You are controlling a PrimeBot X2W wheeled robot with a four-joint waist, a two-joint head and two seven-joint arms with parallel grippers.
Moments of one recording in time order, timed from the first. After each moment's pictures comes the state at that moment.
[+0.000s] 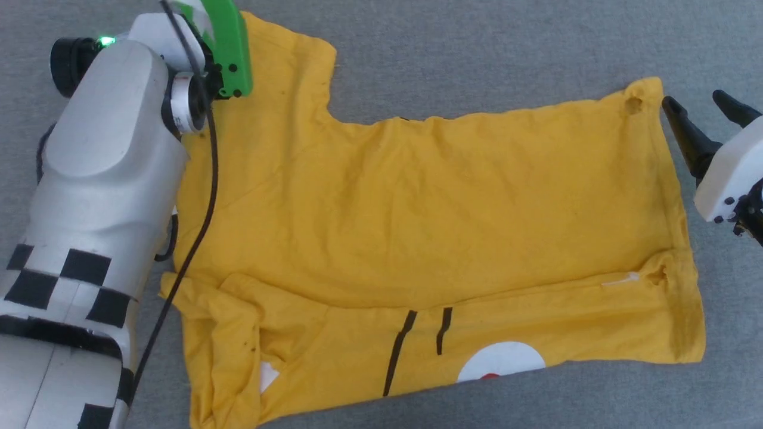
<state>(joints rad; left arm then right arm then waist) -1.14 0.29 -0.49 0.71 -0.57 0.16 0.57 -0.52 -0.34 -0.06 0.08 0.36 0.13 0.57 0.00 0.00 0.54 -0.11</state>
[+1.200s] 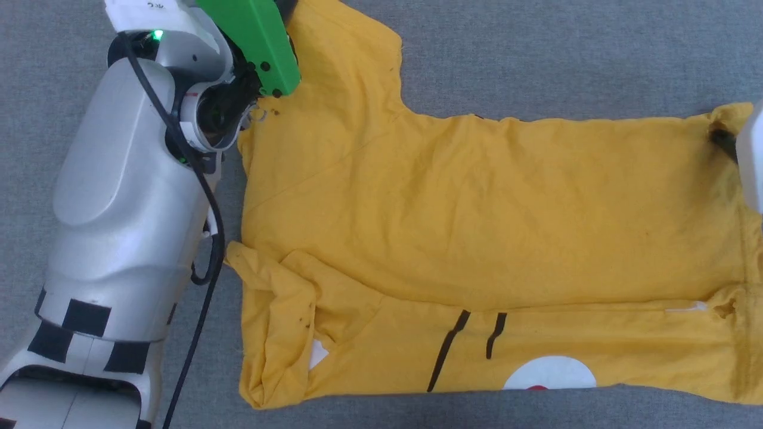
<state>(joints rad) -0.99 0.25 -0.38 0.30 -0.77 0.12 0.56 -0.65 -0.57 0.10 0.10 0.38 0.13 1.05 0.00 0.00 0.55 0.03</state>
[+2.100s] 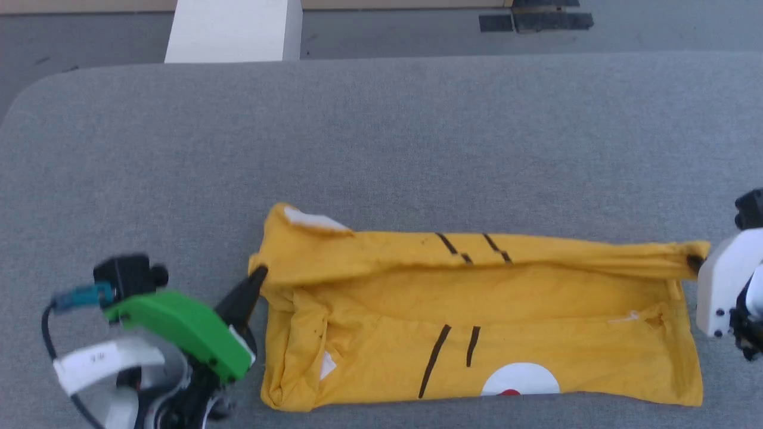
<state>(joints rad) -0.06 0.31 -0.19 -0.31 -0.98 0.25 0.45 -0.28 -0.40 -0.07 0.18 0.32 0.13 0.75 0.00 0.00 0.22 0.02</state>
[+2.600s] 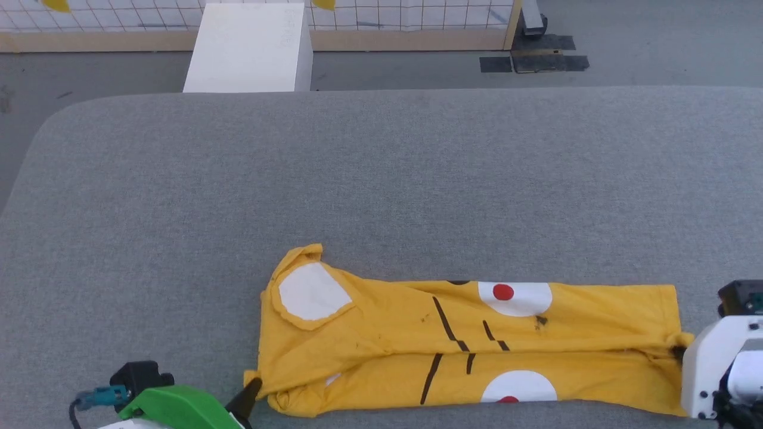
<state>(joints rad) 0.18 0.27 -0.16 -0.19 -1.04 0.29 0.40 -0.07 -0.31 -0.14 0.19 0.30 0.13 0.72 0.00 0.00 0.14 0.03</state>
